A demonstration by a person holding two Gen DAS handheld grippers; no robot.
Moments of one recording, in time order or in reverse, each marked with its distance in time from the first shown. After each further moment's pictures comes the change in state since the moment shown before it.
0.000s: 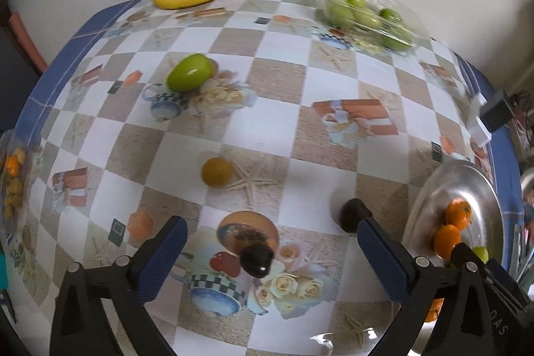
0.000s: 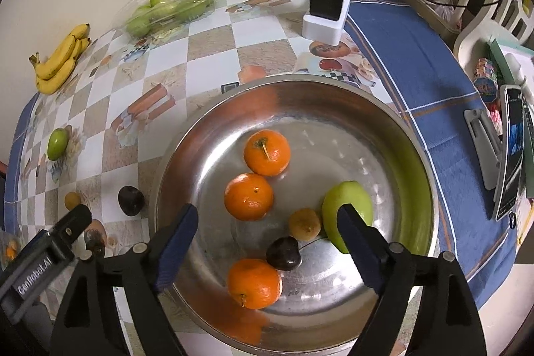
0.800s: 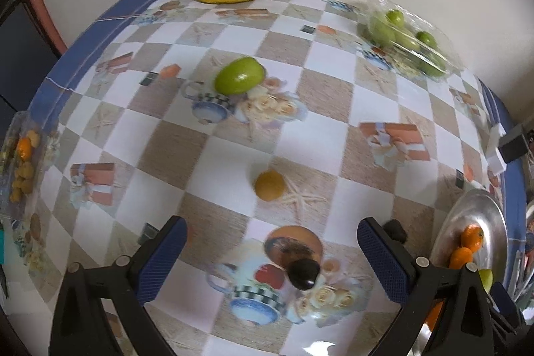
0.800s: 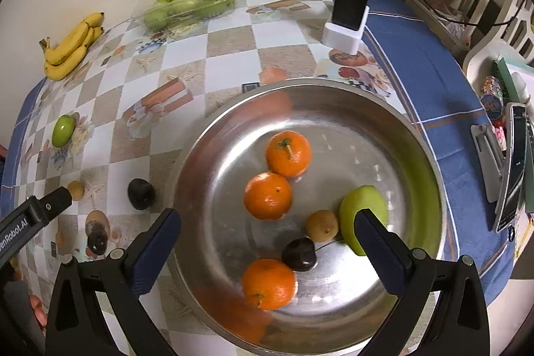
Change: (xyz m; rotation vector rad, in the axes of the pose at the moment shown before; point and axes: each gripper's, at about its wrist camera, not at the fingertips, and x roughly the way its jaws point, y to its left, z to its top) left arm -0.002 0.042 0.014 -0.091 -0.001 0.035; right arm 0.000 0.018 -0.005 -0.066 -0.025 0.004
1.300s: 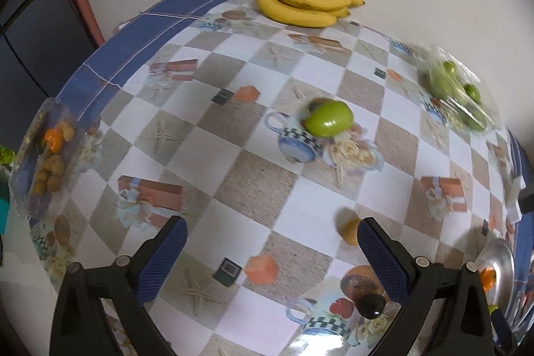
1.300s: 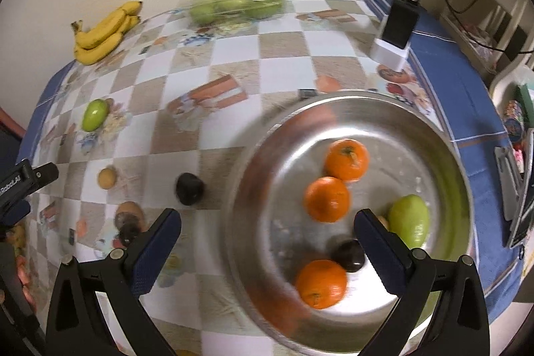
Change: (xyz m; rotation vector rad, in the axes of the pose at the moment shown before) left arm -0.009 0.077 0.024 -0.131 -0.060 0.066; right arm -0.005 0.041 -0.002 -0.090 -0.024 0.090
